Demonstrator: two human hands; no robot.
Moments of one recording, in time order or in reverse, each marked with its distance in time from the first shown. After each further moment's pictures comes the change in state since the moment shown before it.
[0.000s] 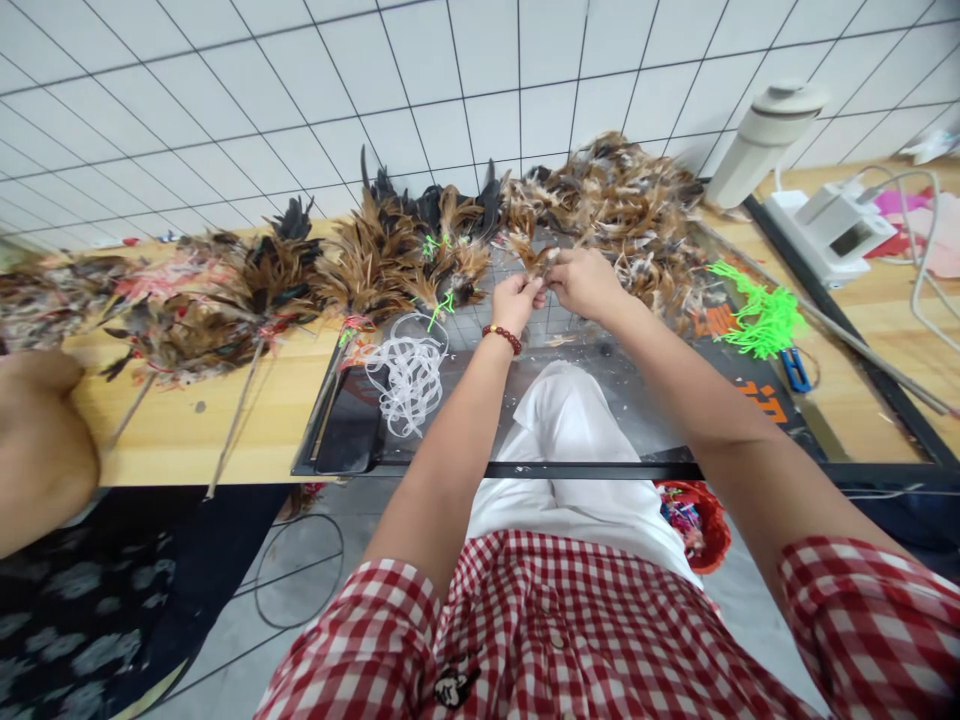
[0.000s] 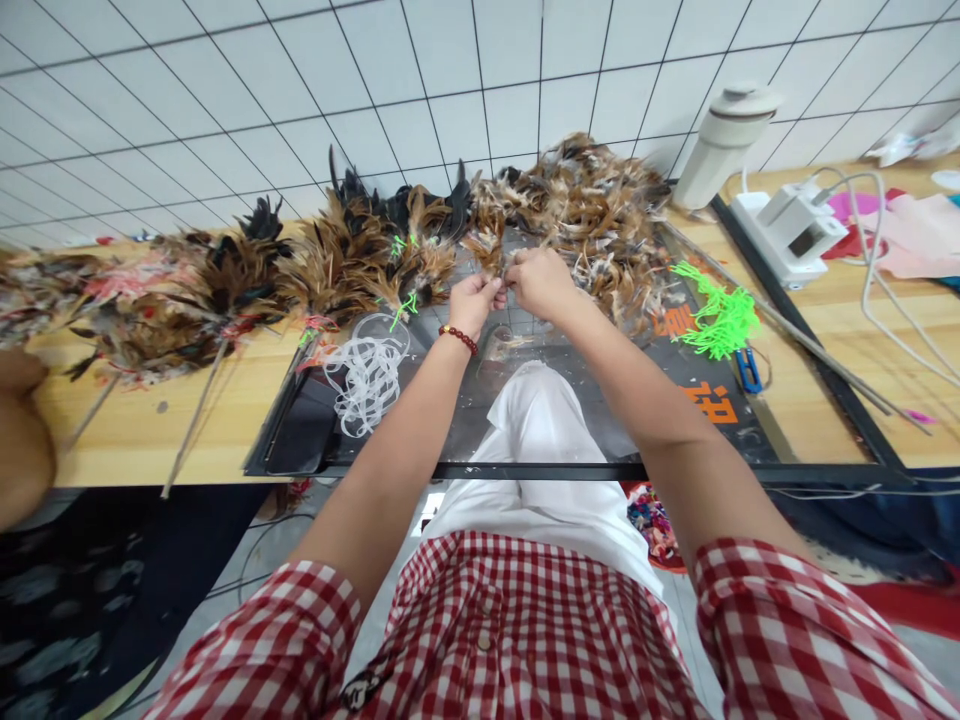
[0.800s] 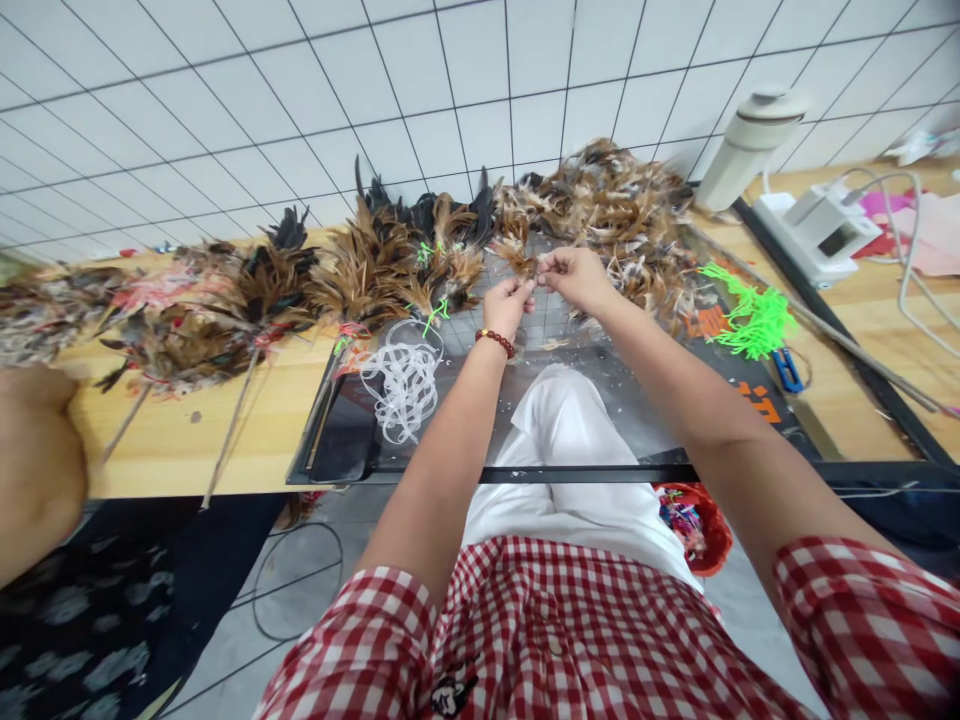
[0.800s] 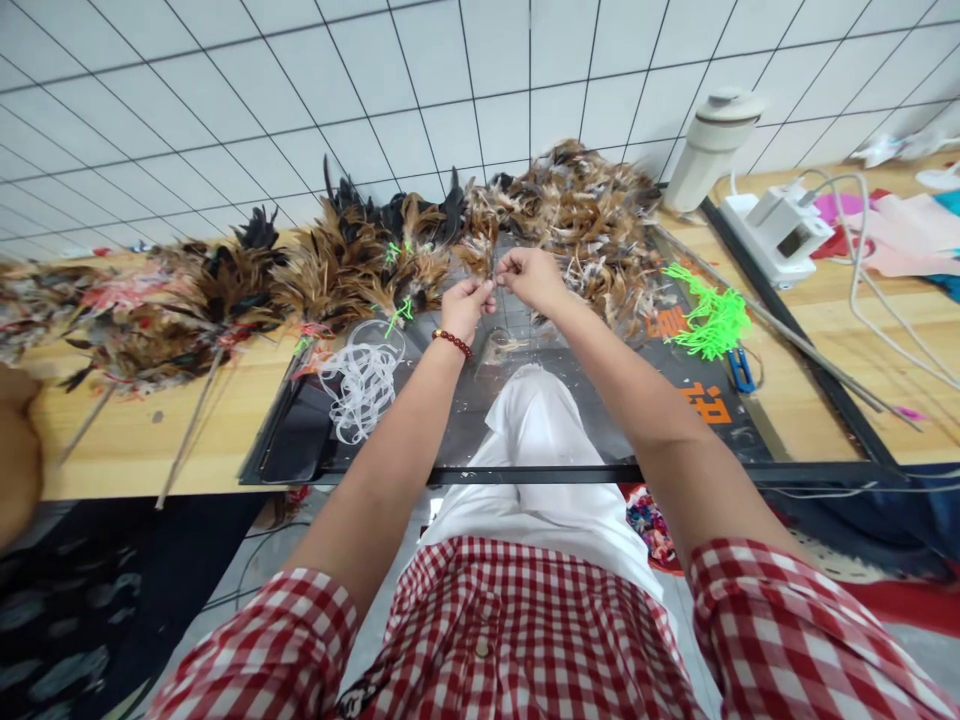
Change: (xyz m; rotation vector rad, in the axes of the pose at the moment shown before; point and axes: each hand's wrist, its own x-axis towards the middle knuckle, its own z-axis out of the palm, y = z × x) left_hand -0.002 0.005 -0.002 -0.050 0.041 -0.010; right_hand 0.016 0.005 0.014 0.943 0.180 0.328
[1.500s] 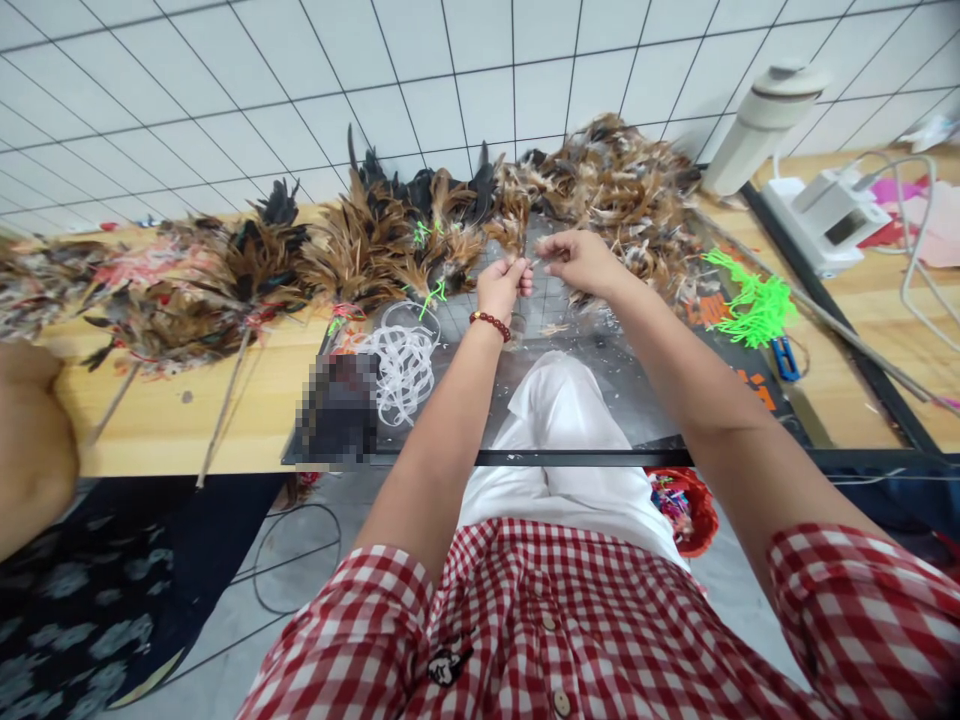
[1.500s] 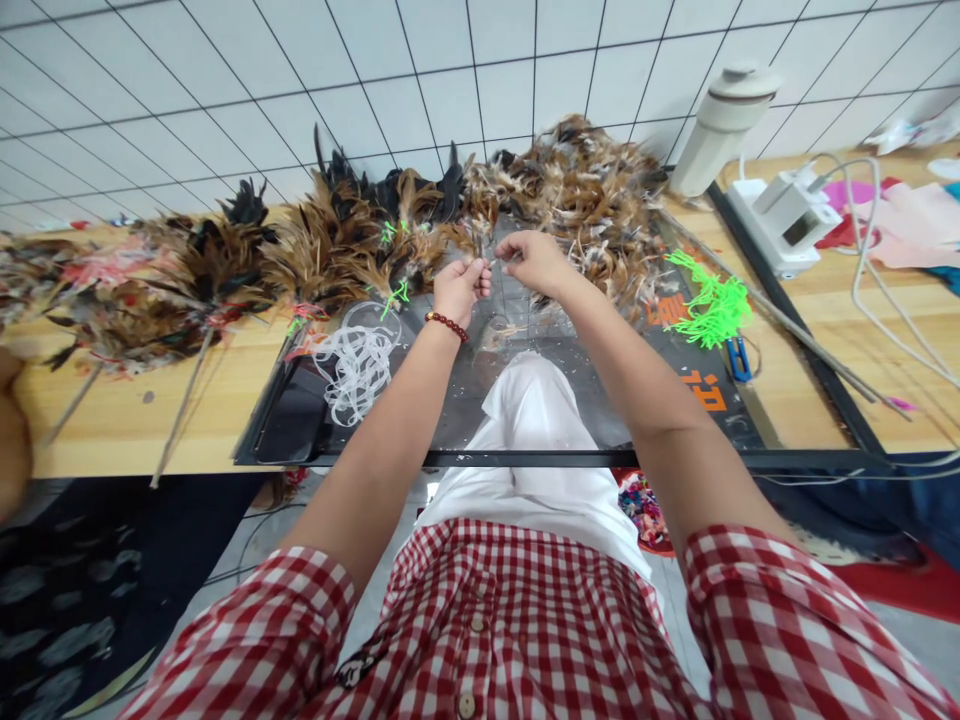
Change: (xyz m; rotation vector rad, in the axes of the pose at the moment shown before) left_hand 0.002 0.002 -0.002 -0.068 0.002 -0.026; right_hand 0.007 0.014 -0.016 -0.249 -0.134 -0.138
